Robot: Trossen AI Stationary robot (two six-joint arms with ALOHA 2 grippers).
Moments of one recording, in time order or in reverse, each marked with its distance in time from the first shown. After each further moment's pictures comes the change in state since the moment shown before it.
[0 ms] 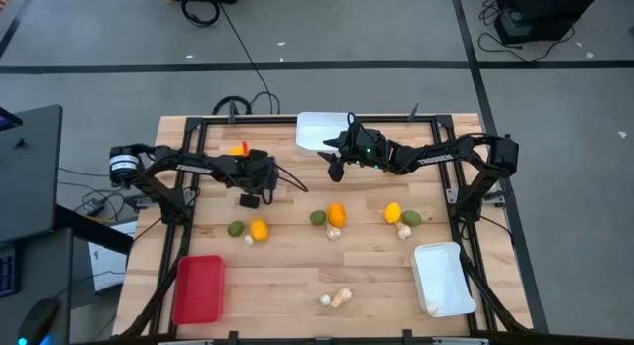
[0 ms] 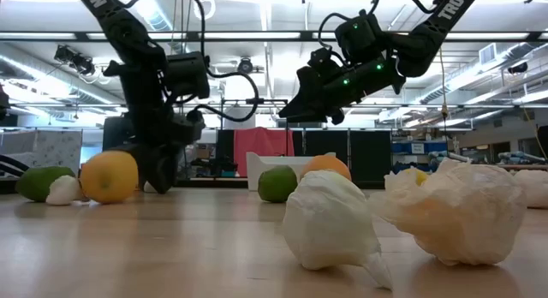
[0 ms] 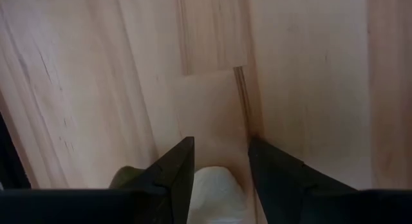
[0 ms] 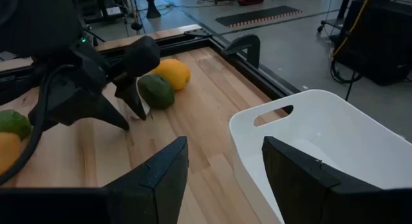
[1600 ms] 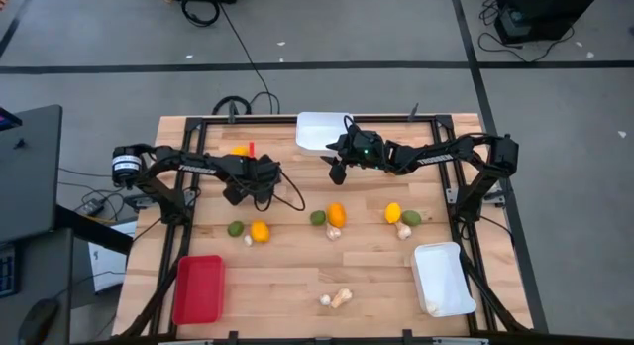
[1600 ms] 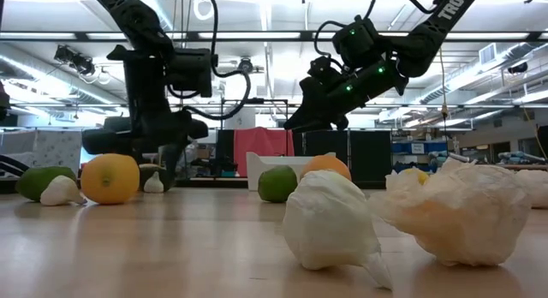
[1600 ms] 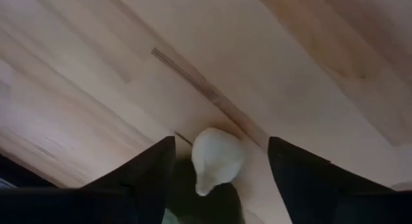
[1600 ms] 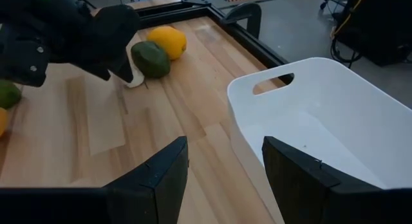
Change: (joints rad) left arm -0.065 0.003 0.095 -0.244 -0.058 0.543; right arm 0.000 0.000 0.000 -0.101 0.003 -0.015
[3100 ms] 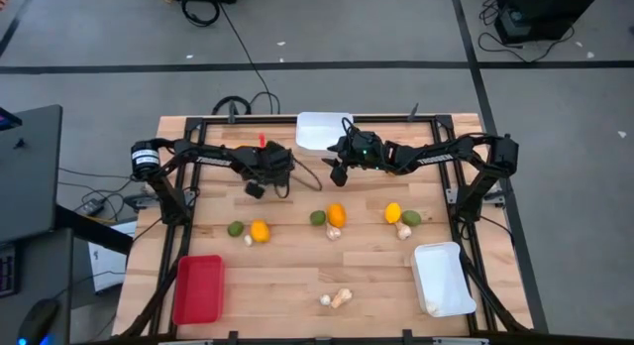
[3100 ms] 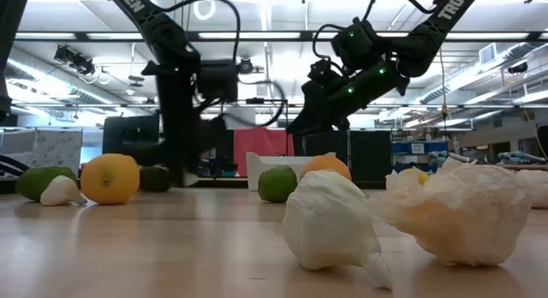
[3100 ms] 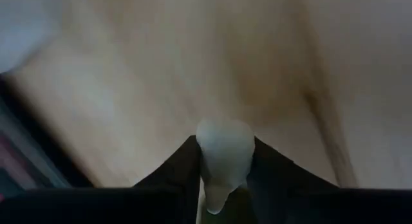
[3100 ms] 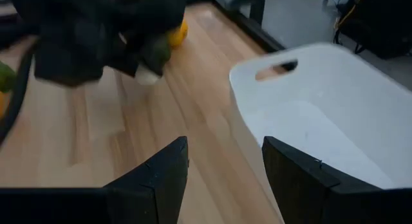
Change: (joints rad) left arm 0.081 0.153 0.142 0.135 -0.025 -0.320; right arm 0.000 0.000 0.000 -0.059 -0.010 -0.013
